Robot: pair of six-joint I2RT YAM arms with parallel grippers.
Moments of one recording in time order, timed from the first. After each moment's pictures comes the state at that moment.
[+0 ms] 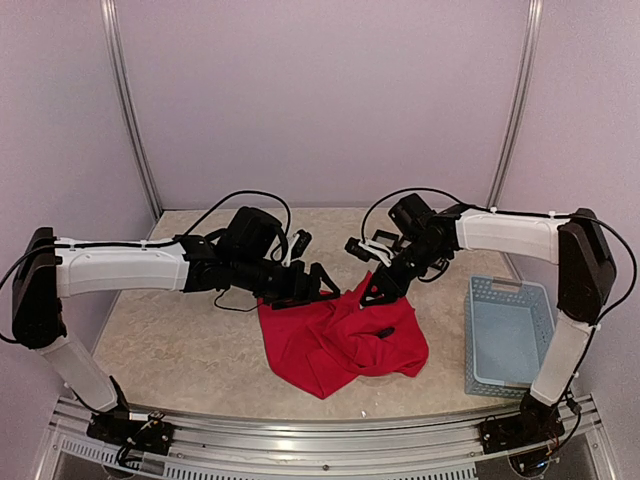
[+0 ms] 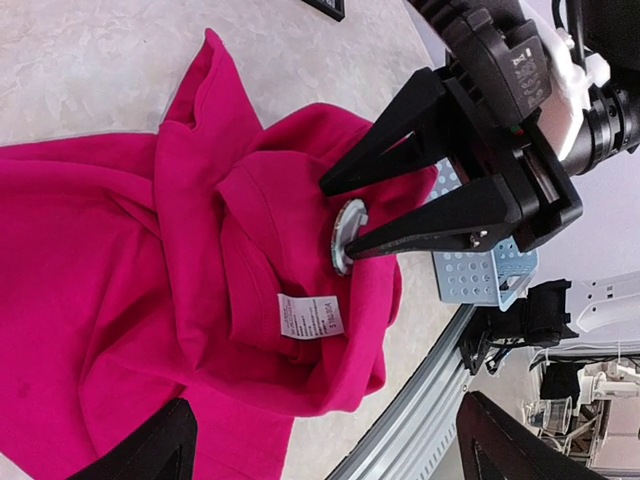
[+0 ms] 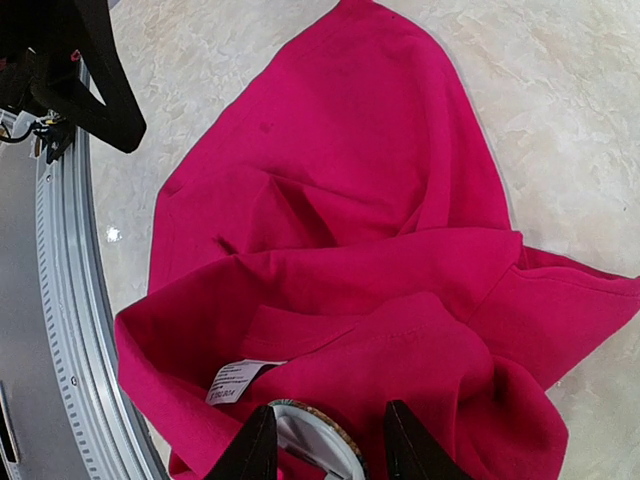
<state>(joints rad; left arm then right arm) -0.88 1.63 1.14 -0.19 0.32 -0.71 0.62 1.80 1.35 -0.66 -0.55 -0.32</state>
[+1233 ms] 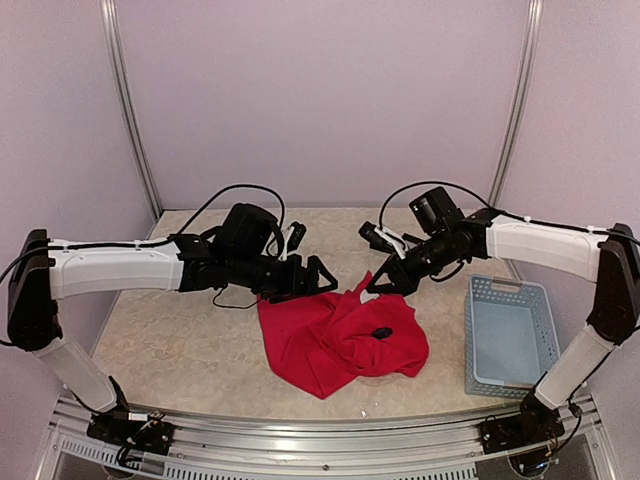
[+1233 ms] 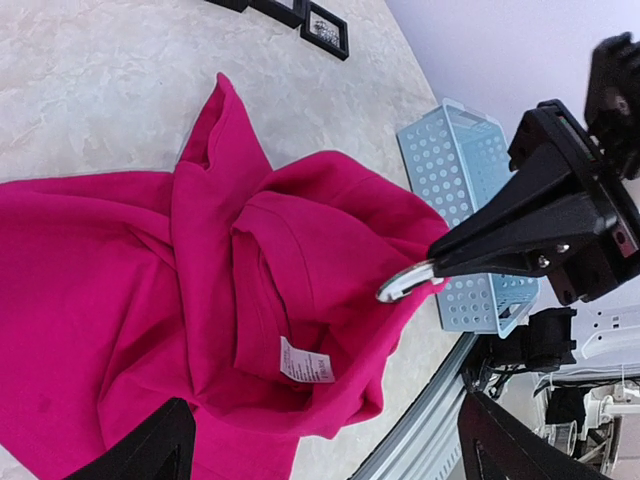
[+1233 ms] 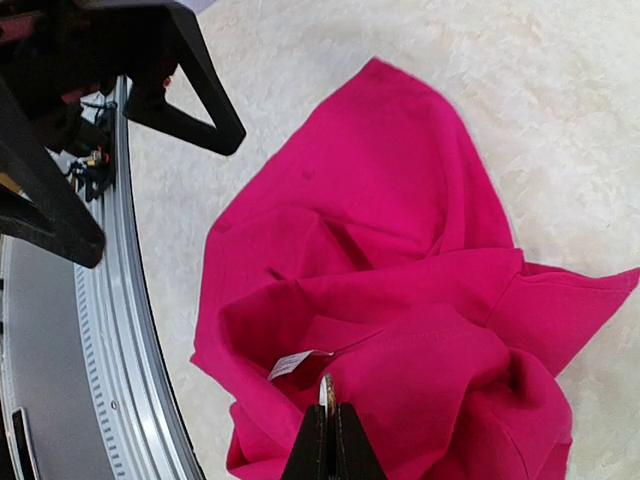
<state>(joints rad) -0.88 1.60 1.14 -0.17 0.25 -0.72 0.62 1.62 1.21 -0.53 -0.61 -0.20</state>
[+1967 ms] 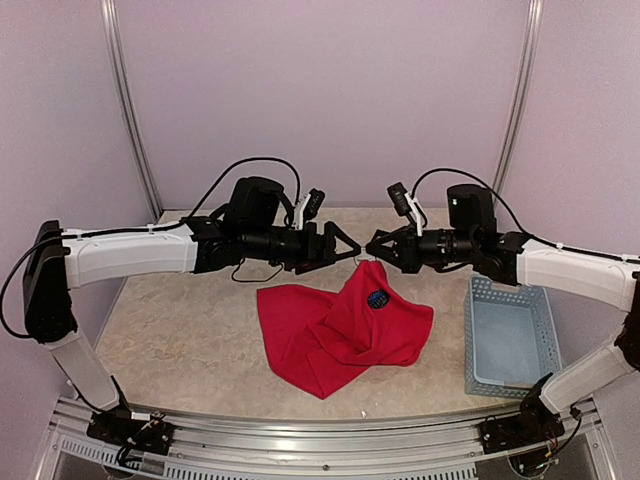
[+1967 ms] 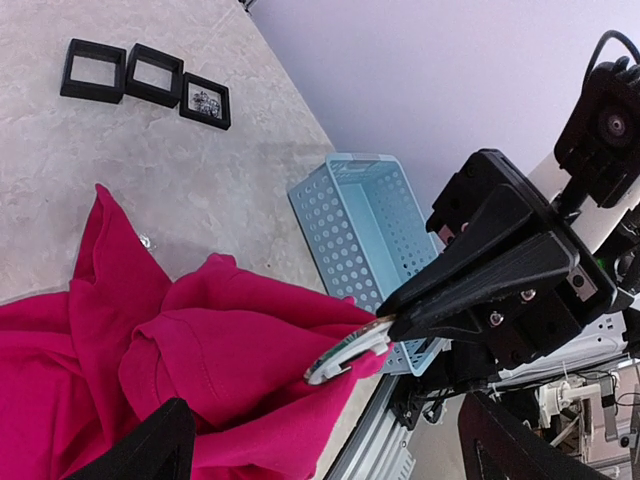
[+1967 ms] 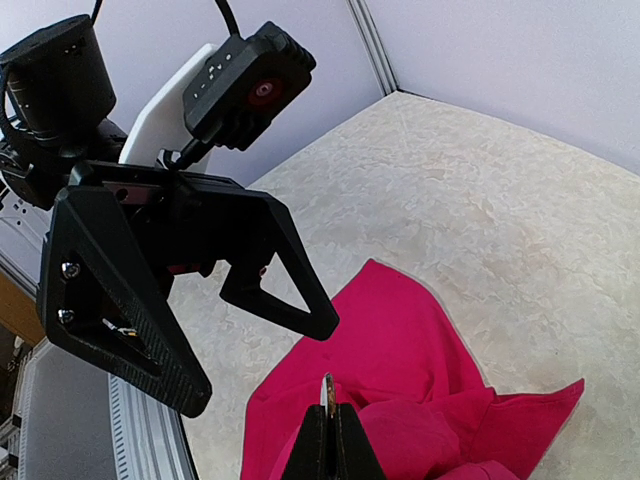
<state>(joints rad) -0.85 1.70 1.30 -0.02 0.39 -0.71 0.62 1.37 0.95 0.08 -0.56 0.18</state>
